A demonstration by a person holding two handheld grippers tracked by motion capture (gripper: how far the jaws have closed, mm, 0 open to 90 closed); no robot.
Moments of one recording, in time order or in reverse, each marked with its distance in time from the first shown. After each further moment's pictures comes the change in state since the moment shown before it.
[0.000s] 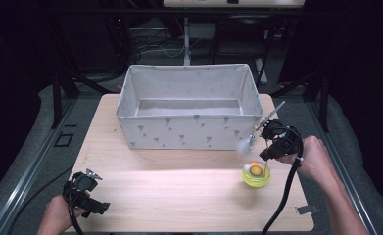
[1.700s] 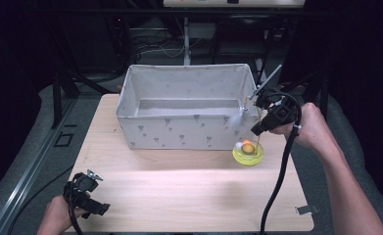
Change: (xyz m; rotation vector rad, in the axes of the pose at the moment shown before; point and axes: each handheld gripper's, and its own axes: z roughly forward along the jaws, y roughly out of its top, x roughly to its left) left arm -0.001 0.000 0.002 0.015 -0.013 0.009; right arm -0.005 0.055 -0.060 -0.071 0.040 -0.056
